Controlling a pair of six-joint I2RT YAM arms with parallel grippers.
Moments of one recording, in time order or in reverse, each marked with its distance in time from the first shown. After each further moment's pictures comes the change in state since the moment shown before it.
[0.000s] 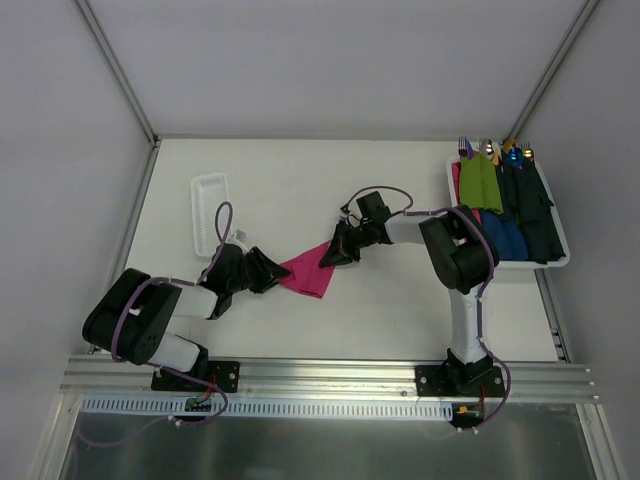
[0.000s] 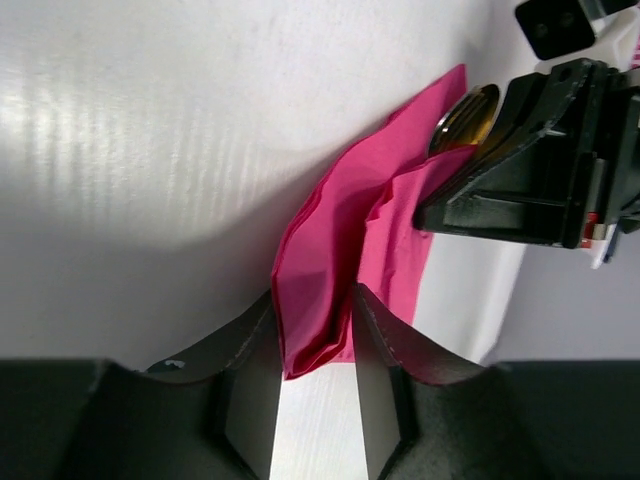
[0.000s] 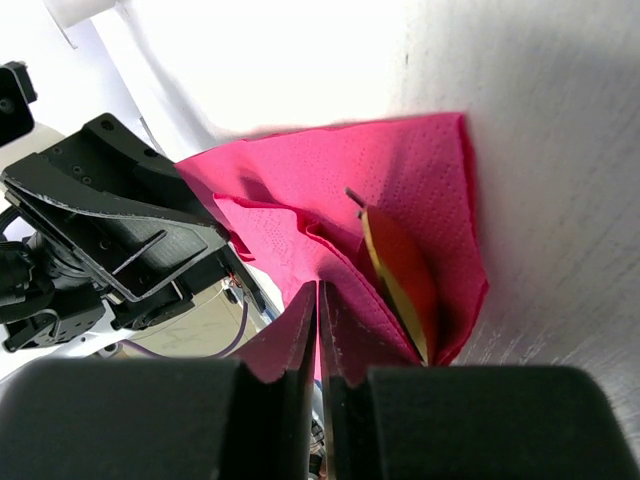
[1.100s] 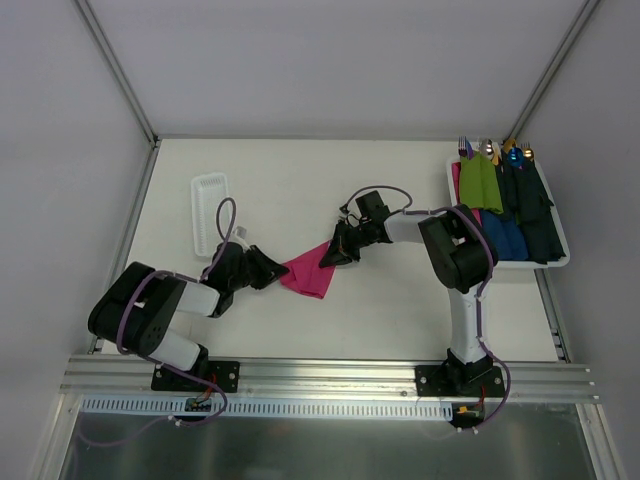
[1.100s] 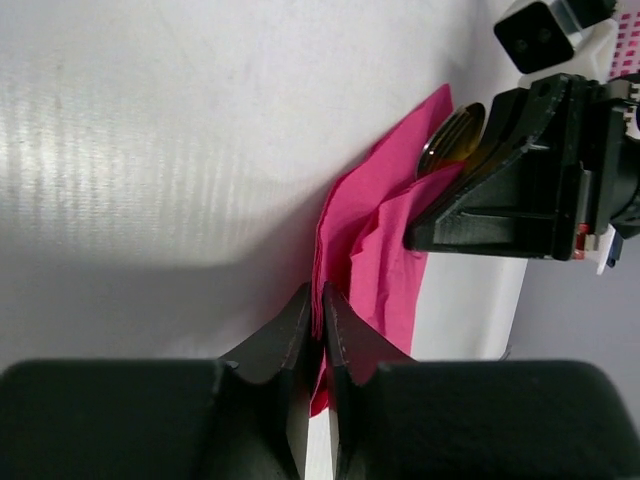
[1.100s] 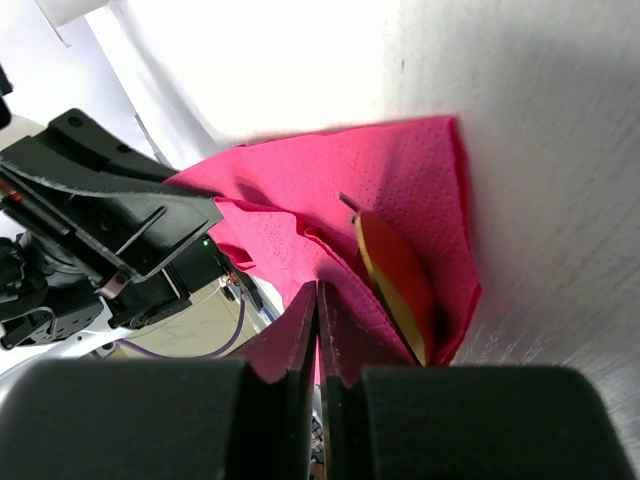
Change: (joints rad) left arm 0.000 0.036 0.011 0.049 -0.034 0.040; right arm 0.000 0.010 0.018 -0.030 0.000 -0.018
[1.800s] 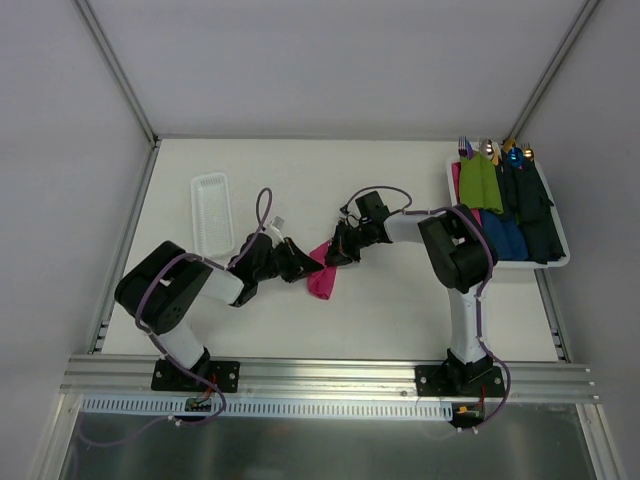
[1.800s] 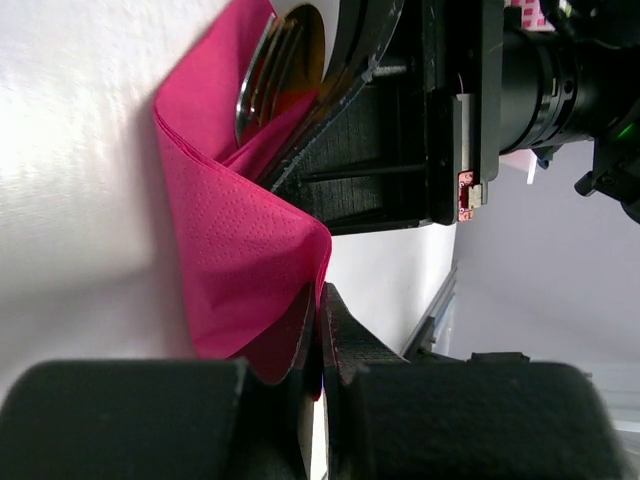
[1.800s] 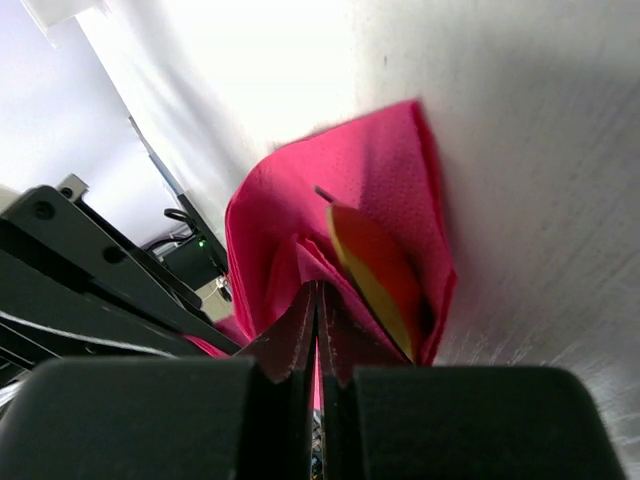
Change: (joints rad) left arm -0.181 0.143 0.180 0.087 0.102 -0.075; right arm 0.002 0.002 0.002 -0.012 0.009 -0.004
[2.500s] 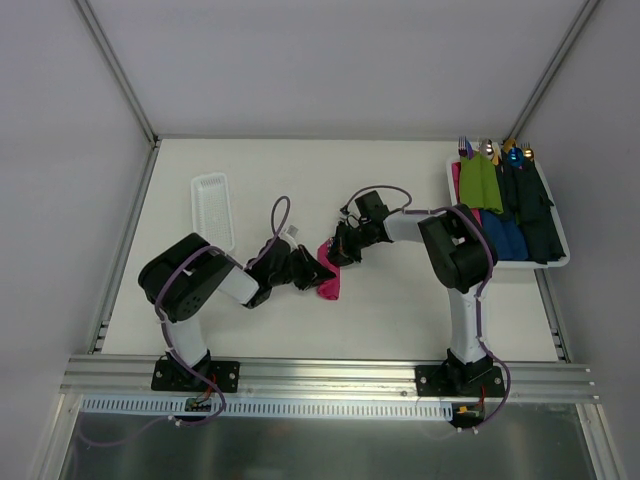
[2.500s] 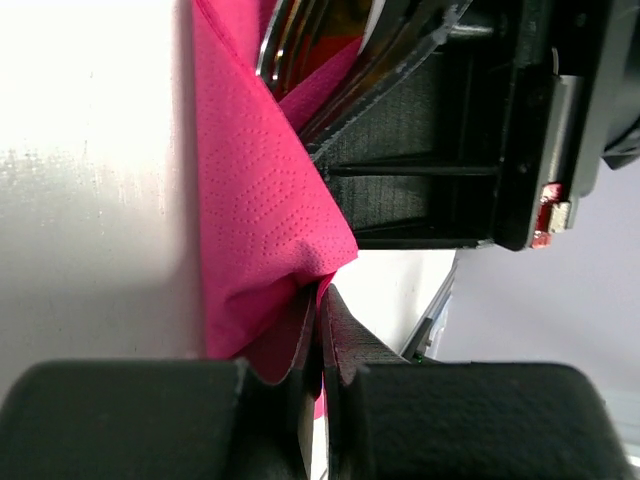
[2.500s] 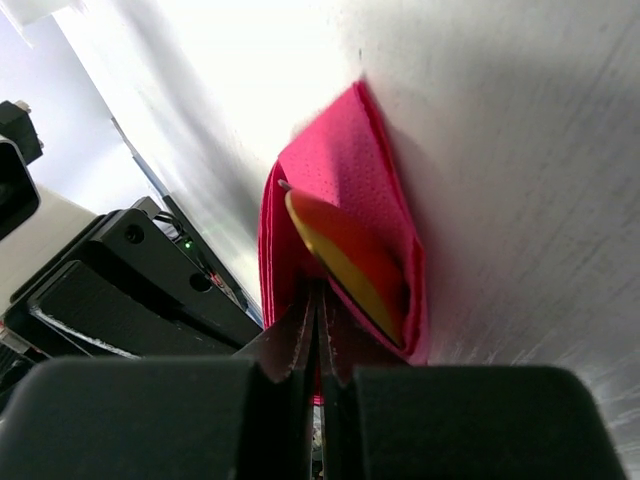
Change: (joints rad) left arm -0.116 0.166 0.054 0.060 -0.064 -0.112; right arm 0.001 0.000 0.010 -0.042 0.025 -0.029
